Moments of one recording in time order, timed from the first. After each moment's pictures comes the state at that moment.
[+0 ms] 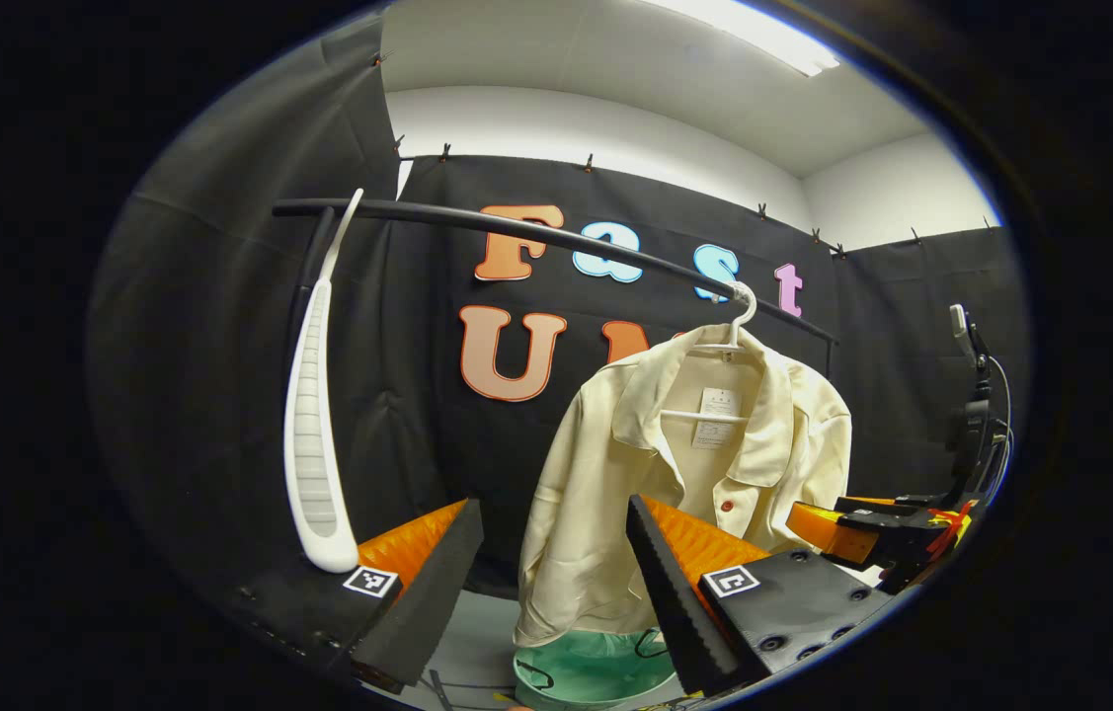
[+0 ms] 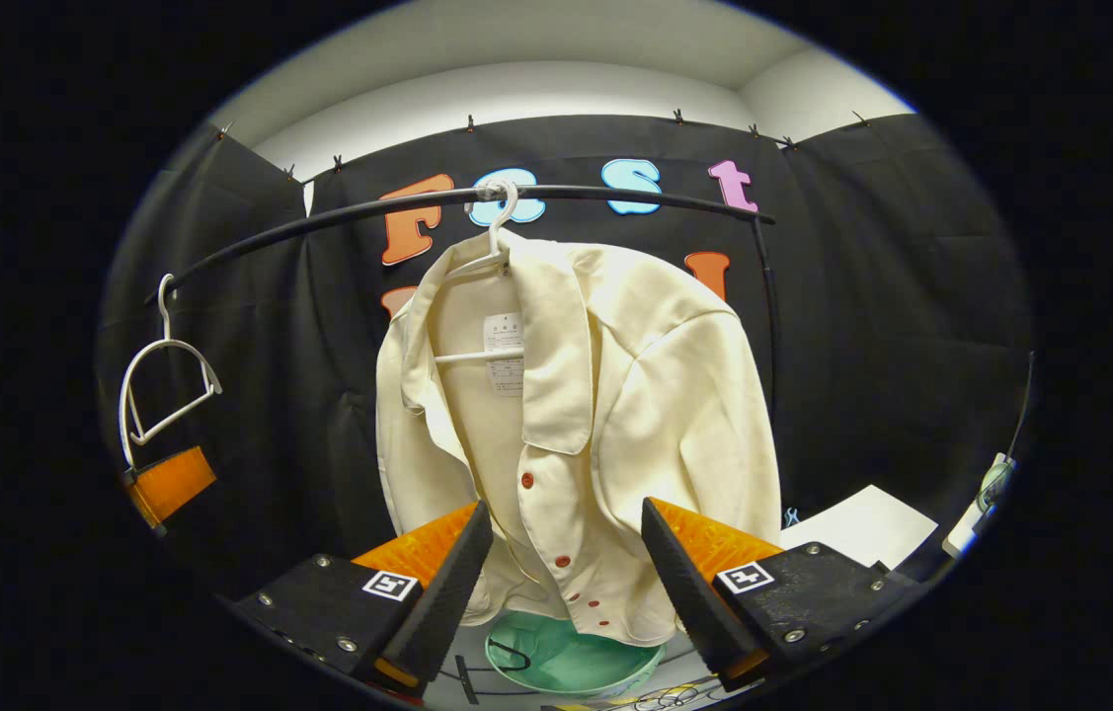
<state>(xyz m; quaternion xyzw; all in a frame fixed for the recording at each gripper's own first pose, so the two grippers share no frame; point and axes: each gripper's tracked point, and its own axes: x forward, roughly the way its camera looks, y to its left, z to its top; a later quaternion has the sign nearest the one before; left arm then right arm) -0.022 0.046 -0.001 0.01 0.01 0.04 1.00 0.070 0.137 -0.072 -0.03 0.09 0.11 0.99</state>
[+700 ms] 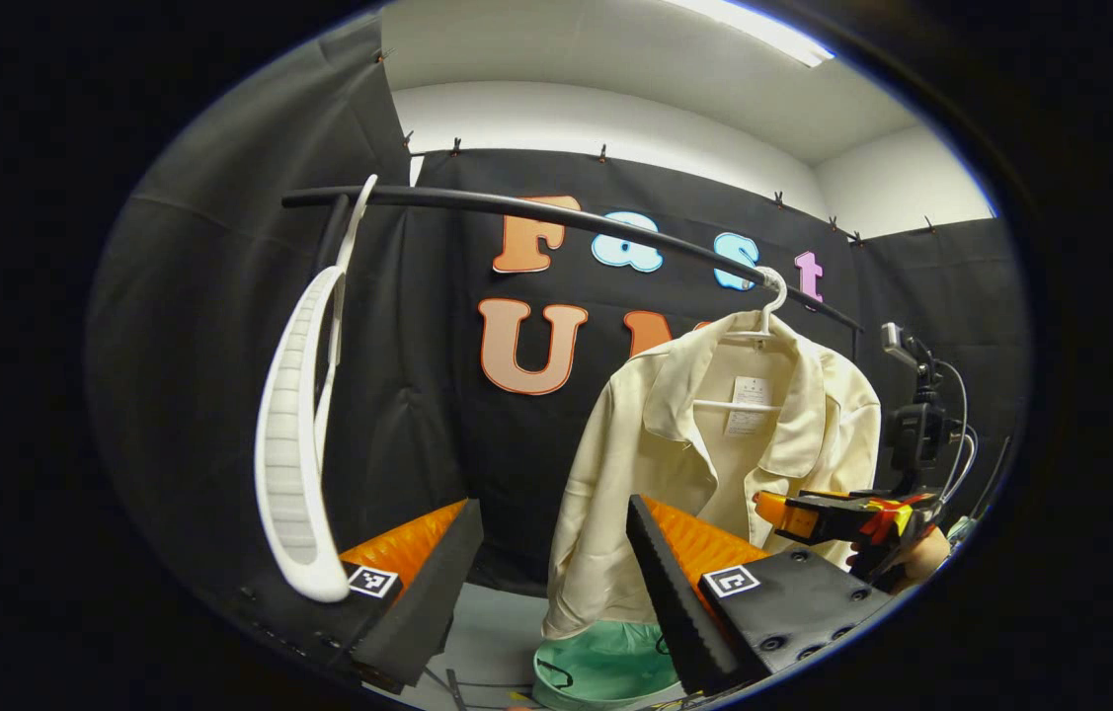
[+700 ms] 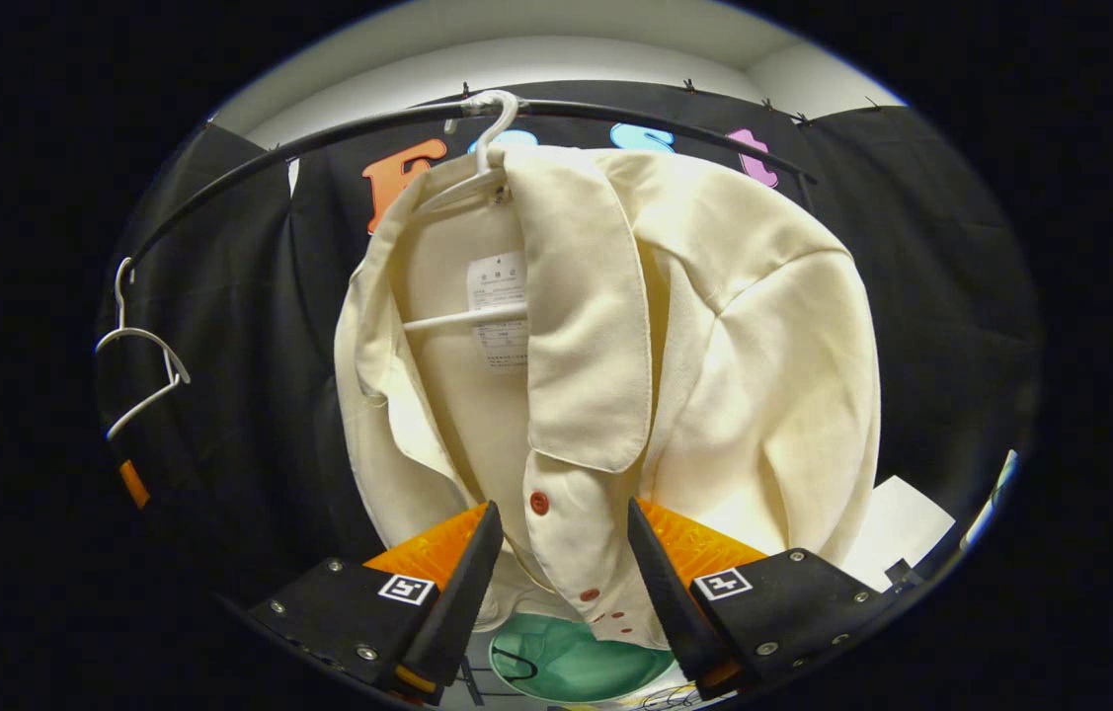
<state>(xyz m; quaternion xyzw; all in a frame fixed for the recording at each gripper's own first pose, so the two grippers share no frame) -0.009 0.067 -0.006 0.01 0.03 0.07 1.00 0.168 0.166 -0.116 -0.03 0.13 0.10 0.99</state>
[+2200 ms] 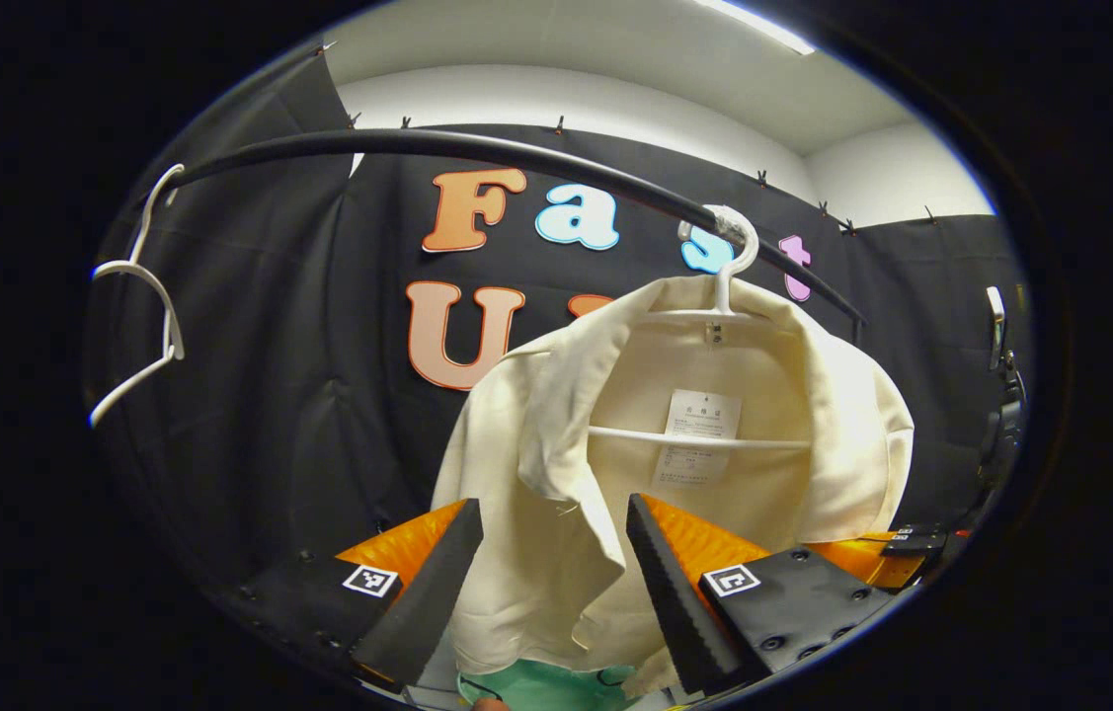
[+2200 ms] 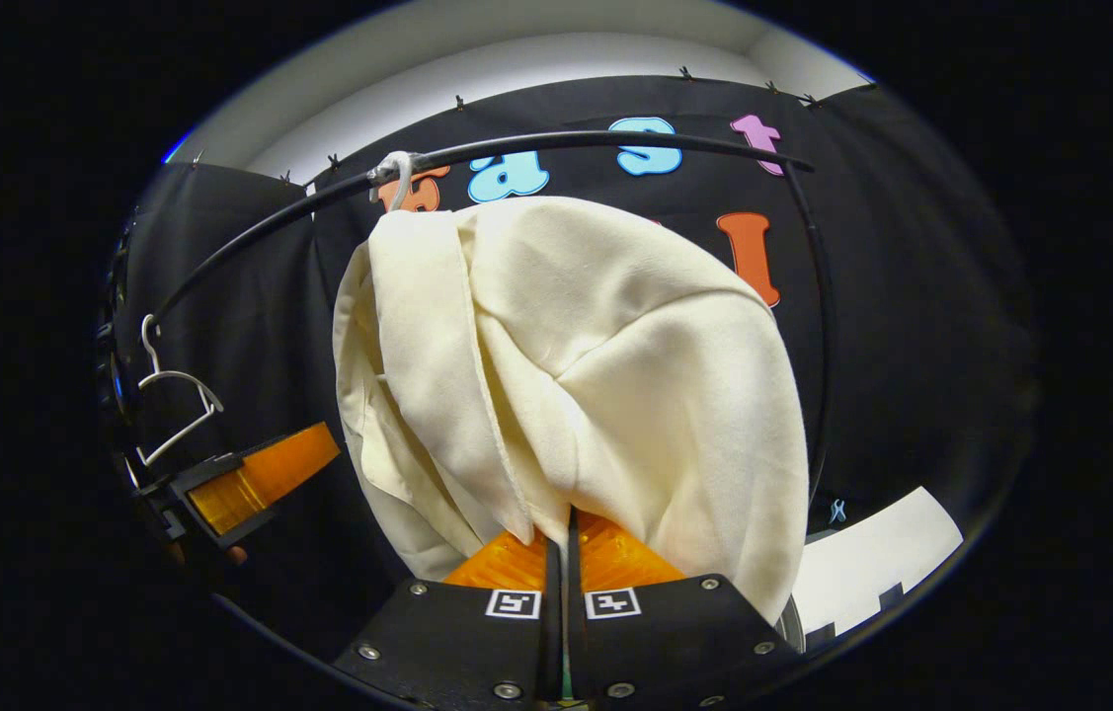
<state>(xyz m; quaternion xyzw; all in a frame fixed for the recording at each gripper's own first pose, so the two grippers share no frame) 0.149 -0.058 -0.024 0.01 0.04 0.03 1.00 0.170 0.089 -0.071 0.00 0.14 0.19 0.97</state>
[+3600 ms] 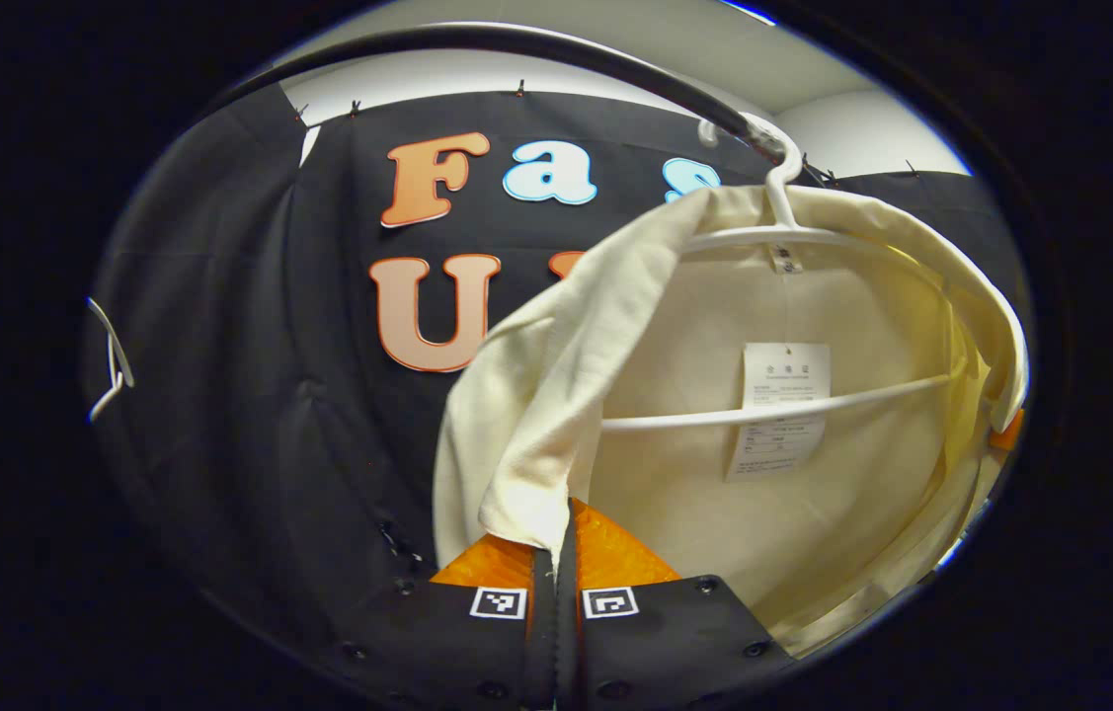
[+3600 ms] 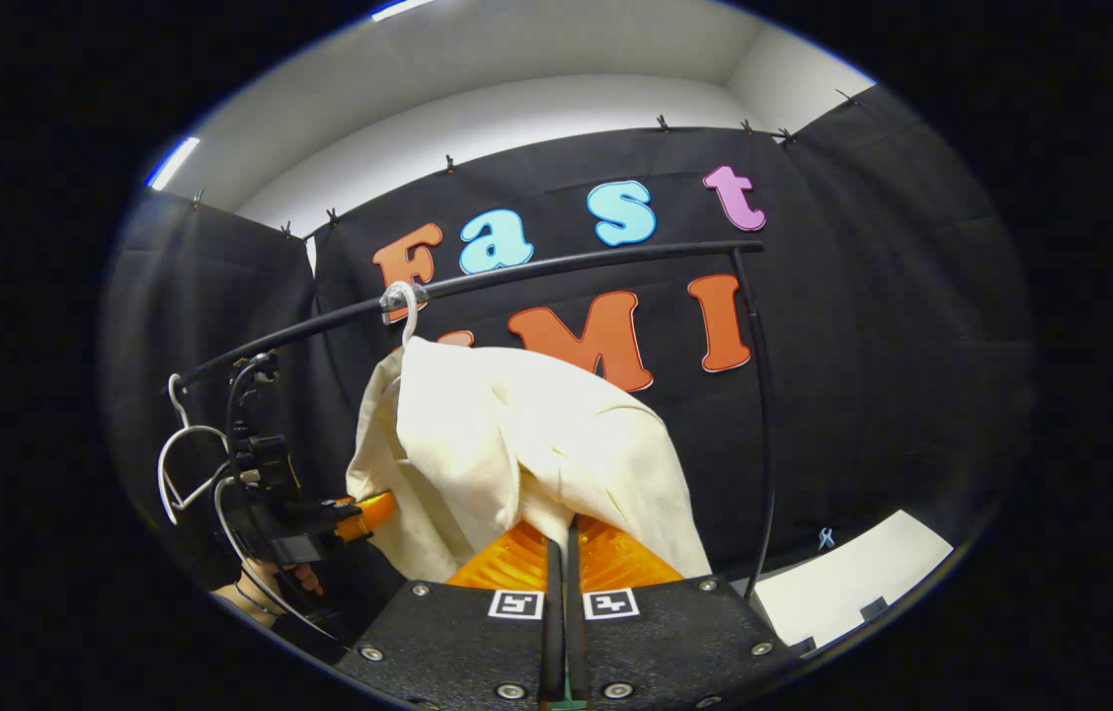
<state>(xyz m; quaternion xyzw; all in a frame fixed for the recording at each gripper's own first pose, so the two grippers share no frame) 0.204 -0.018 -0.047 0.07 0.08 0.03 0.99 0.134 0.040 0.030 0.03 0.05 0.17 0.98</state>
